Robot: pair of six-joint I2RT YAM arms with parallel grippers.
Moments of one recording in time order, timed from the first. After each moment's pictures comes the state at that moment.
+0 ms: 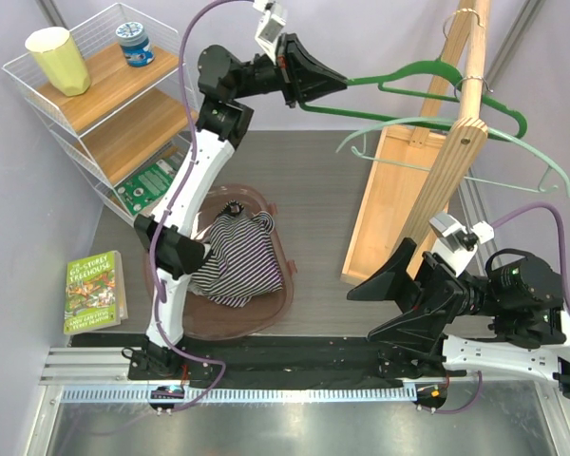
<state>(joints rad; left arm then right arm) -0.48 2.16 2.53 0.35 1.09 -0.68 1.27 0.52 1.04 -0.19 -0.32 0.65</state>
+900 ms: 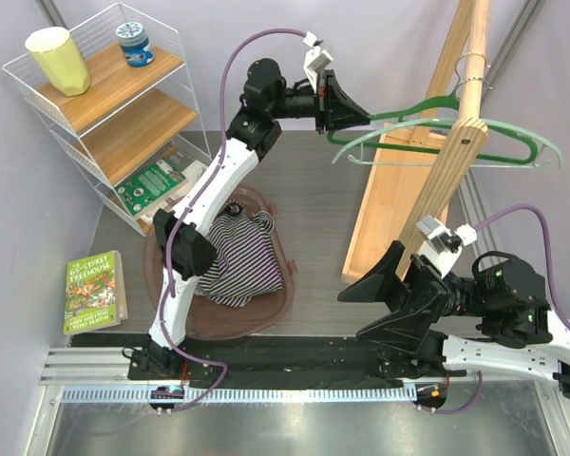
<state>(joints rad) -0.60 2.21 2.45 0.11 1.07 -0.45 1.27 0.52 0.96 -0.13 -0.31 0.66</state>
